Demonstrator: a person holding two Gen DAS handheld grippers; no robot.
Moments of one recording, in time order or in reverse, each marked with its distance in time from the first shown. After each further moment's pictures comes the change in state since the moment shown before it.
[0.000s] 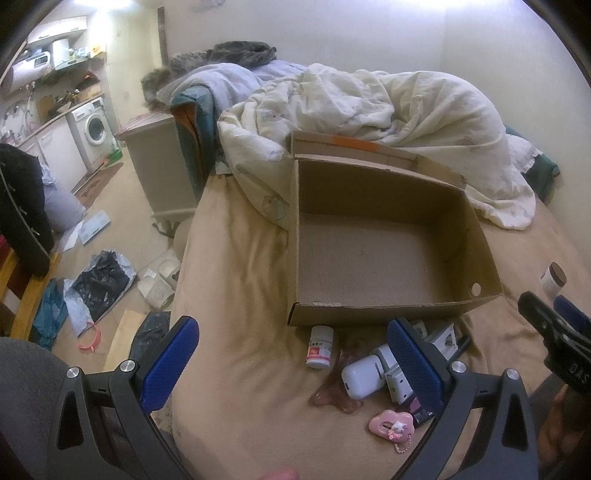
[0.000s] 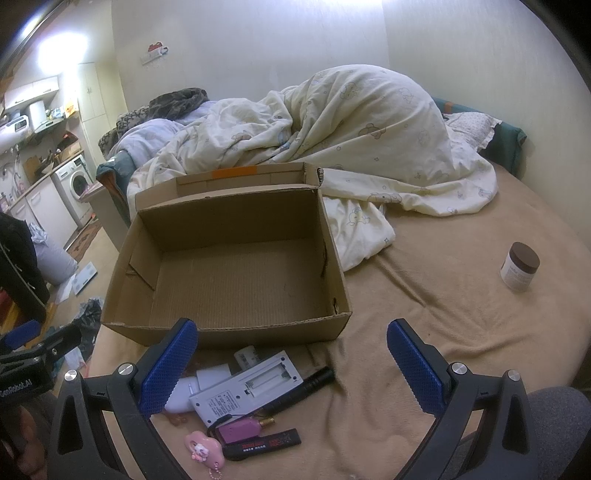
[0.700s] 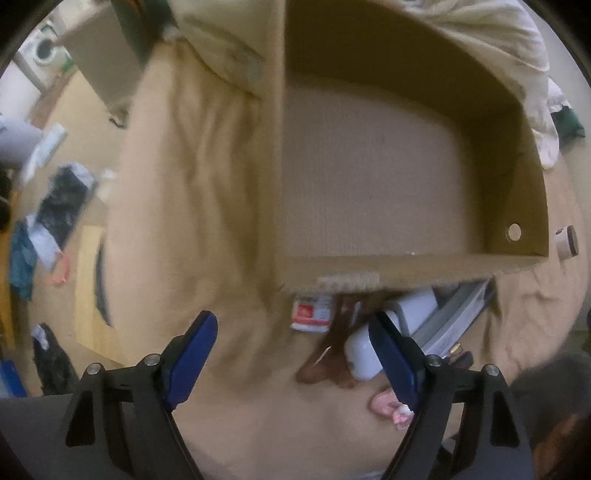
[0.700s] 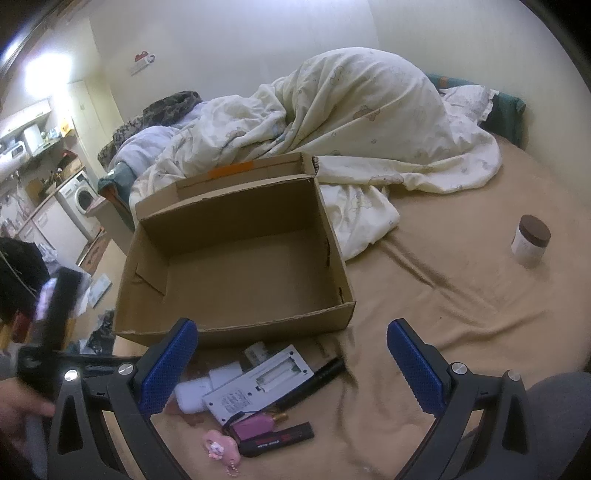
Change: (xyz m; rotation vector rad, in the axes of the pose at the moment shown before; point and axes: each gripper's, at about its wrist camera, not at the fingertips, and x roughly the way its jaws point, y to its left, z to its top) left arm 0.141 -0.008 0.009 -0.012 0.580 -0.102; right arm 0.001 -0.022 0.001 0.100 0.052 0.066
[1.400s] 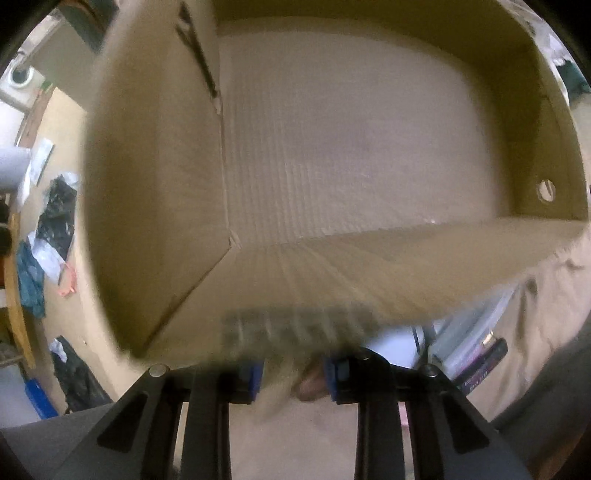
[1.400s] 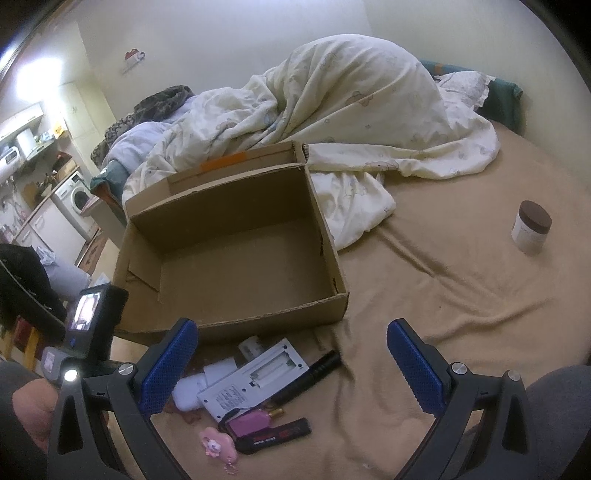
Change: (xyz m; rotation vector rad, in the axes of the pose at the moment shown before) left arm 0.046 -0.044 -0.004 0.114 0.085 0.080; right arm 0.009 -0.005 0.000 0.032 0.038 -0.013
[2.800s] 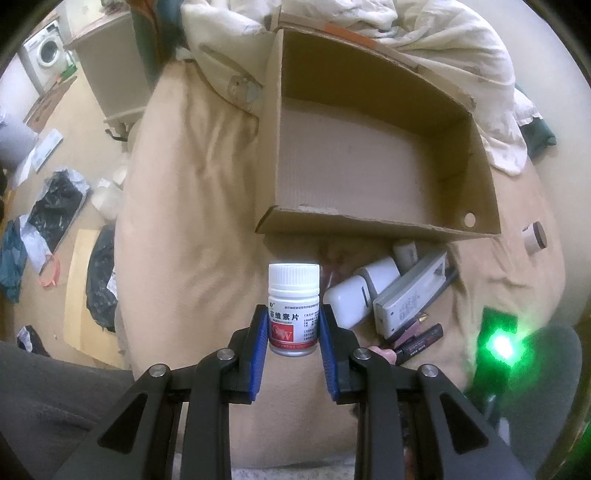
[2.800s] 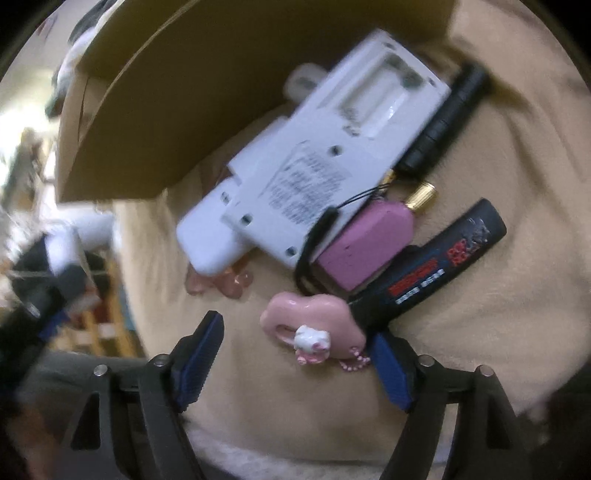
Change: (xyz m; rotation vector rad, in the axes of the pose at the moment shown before) left arm -0.097 0.051 -0.064 -0.115 -0.228 -0.150; right arm 0.116 0.080 -0.126 0.232 0.612 0.114
